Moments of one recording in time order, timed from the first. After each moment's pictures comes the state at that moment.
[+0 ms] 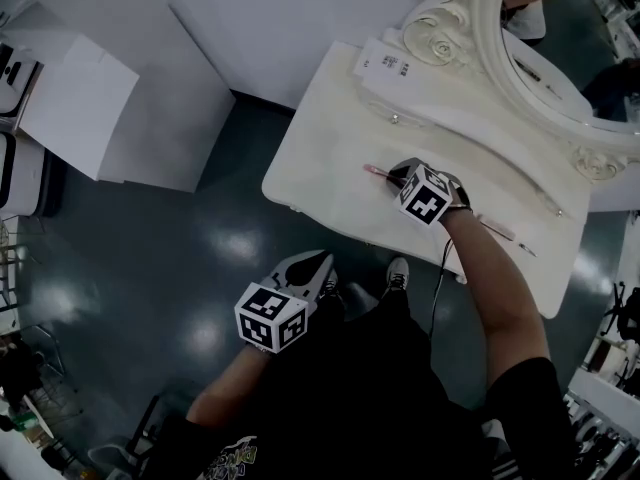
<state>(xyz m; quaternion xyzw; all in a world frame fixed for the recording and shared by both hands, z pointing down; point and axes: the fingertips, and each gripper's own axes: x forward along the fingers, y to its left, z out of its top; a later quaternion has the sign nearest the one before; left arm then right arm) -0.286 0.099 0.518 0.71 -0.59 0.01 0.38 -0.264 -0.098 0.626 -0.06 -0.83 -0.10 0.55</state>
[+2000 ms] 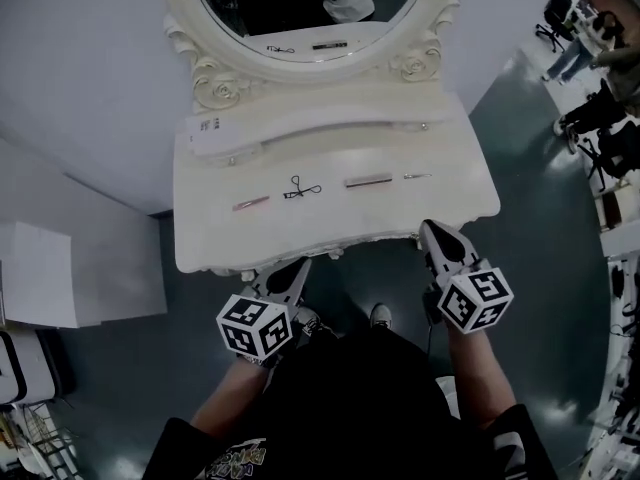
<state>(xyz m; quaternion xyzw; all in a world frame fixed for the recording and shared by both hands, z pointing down) -0.088 0.053 0.439 0.85 -0.43 0.06 0.30 0.121 -0.001 0.380 0.50 -0.84 0.19 0.07</state>
